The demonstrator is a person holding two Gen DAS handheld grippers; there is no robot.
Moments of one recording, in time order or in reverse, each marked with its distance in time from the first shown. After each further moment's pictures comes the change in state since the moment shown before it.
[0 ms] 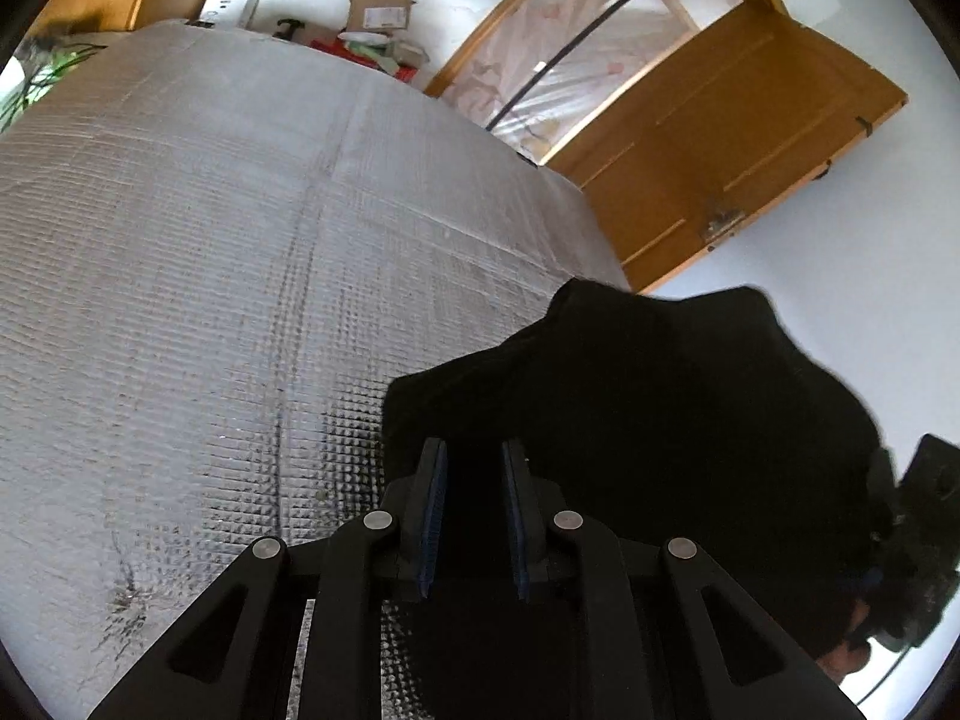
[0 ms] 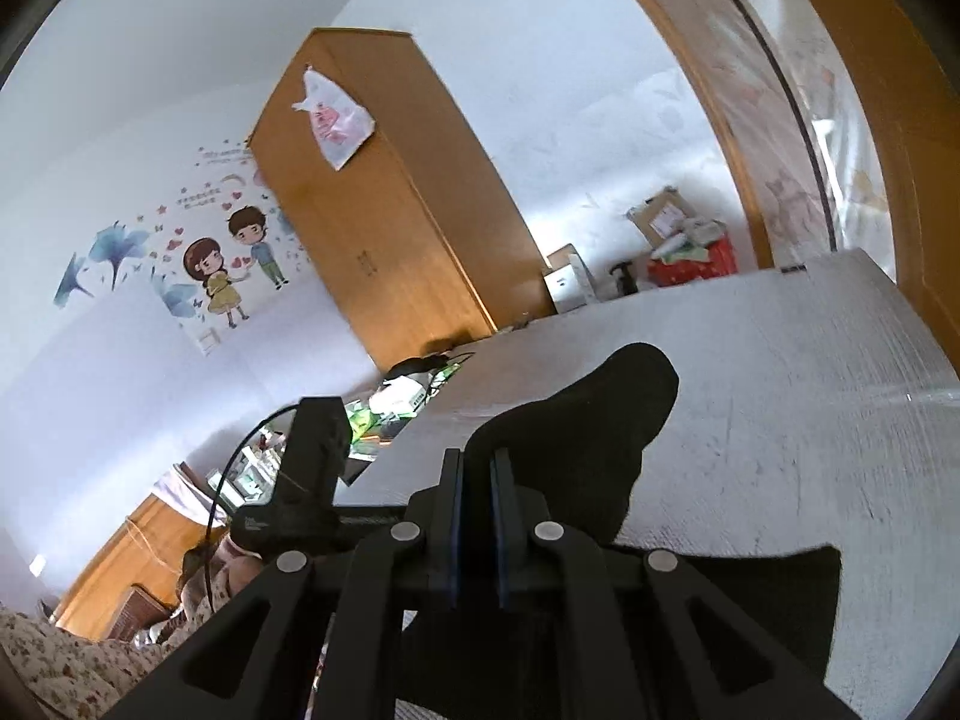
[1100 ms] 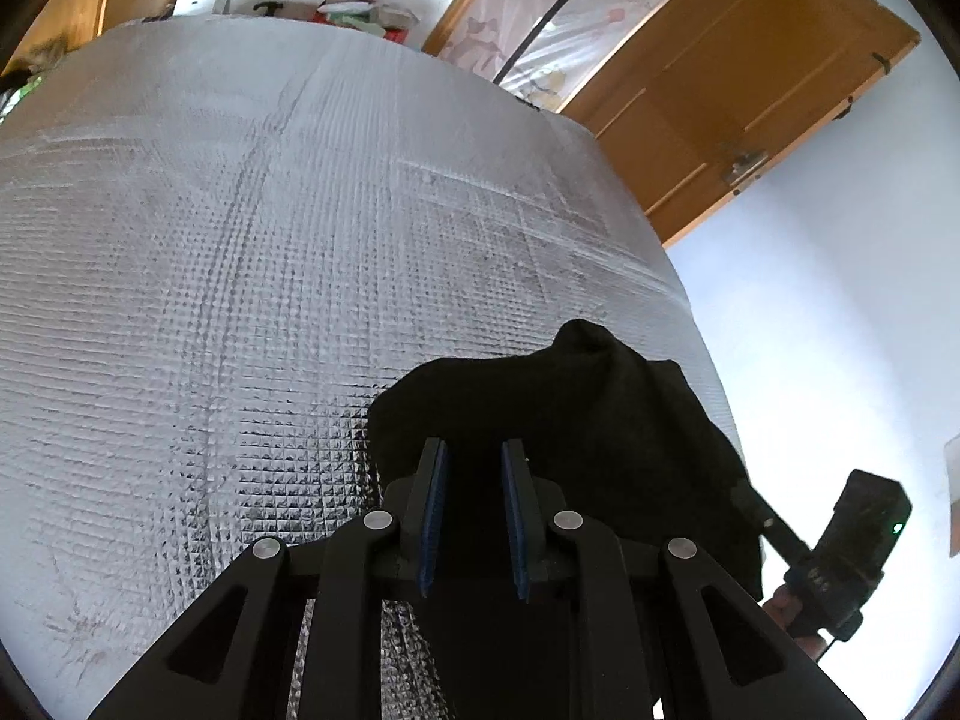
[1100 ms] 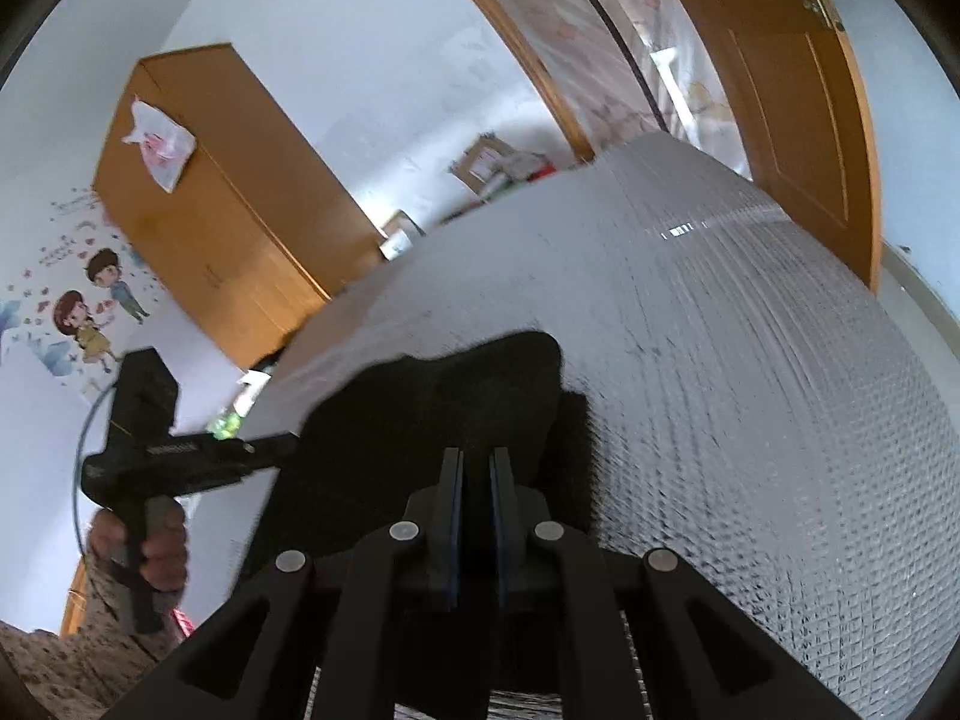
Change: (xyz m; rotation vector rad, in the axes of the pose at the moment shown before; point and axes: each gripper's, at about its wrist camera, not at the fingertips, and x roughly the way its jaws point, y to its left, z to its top) left arm 0.067 -0.028 -0.004 0.080 0.107 0.080; right arm -0.043 -0.149 -0.091 0.243 0.077 -0.323
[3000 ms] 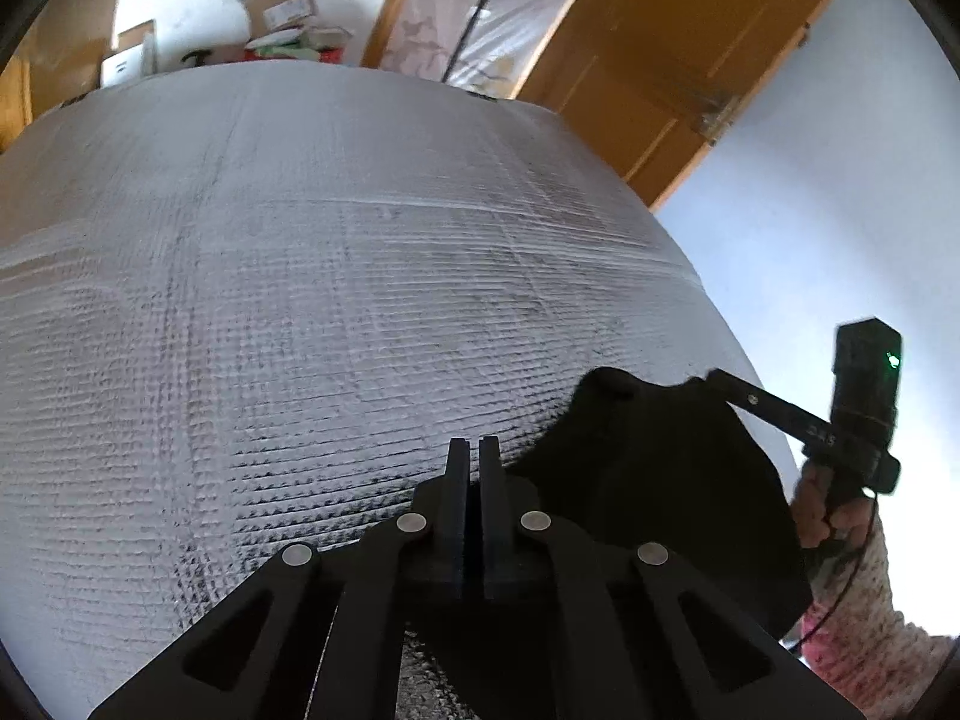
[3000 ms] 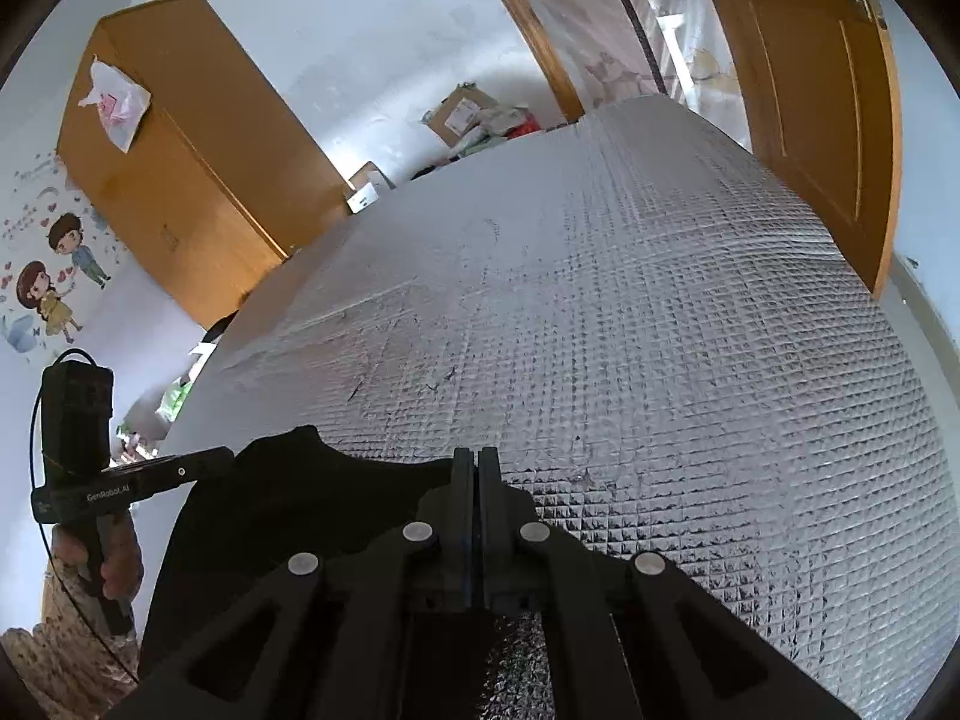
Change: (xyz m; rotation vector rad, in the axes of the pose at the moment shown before) left arm 0.020 0.002 0.030 0.209 0.011 0.022; right arm 0.078 -0.052 0.068 -0.022 0.132 -0.051
